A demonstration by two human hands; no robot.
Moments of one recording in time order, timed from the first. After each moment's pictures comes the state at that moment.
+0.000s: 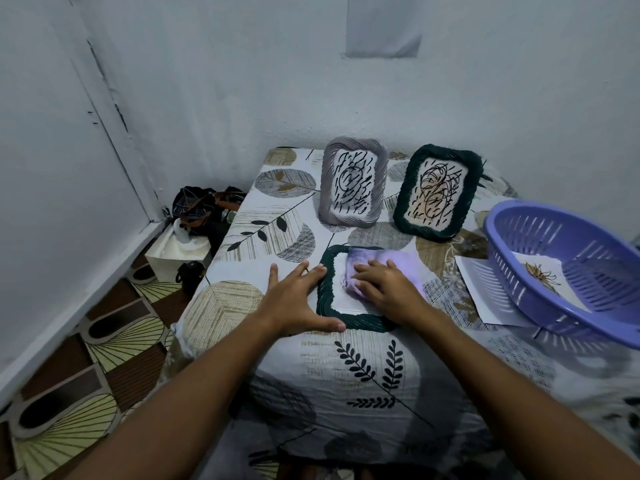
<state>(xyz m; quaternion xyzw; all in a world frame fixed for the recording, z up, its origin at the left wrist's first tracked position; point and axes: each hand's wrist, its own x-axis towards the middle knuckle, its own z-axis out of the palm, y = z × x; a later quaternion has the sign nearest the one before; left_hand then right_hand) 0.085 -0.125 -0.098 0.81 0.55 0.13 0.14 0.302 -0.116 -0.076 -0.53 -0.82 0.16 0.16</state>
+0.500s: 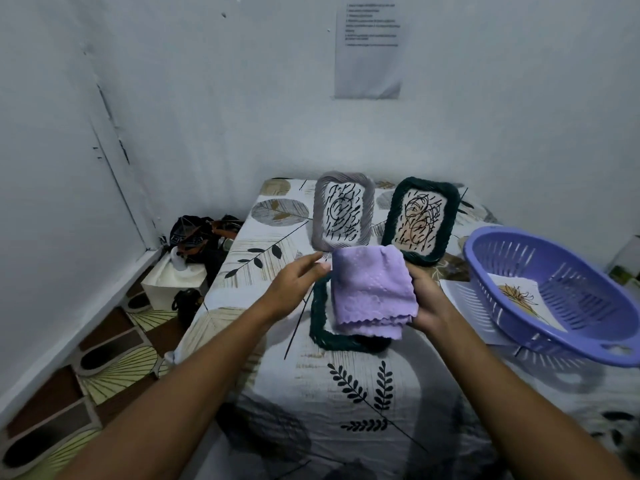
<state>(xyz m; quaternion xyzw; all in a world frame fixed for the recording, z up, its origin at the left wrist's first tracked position) 0.100 -0.117 -0.024 0.67 0.49 0.37 0.43 0.324 -0.130 -0.016 -0.34 -0.26 0.76 0.48</state>
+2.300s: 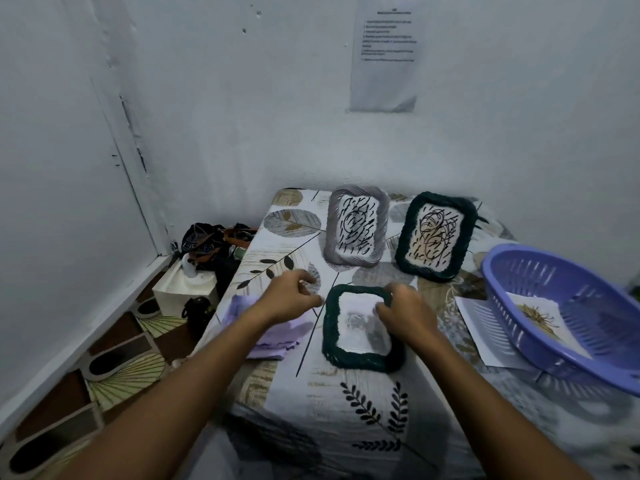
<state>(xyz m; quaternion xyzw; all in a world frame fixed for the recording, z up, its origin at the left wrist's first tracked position) 0.072 -0.108 -0.014 0.67 0.62 0.24 0.33 0.289 -0.115 -0.034 -0.73 -0.65 0.12 0.19</state>
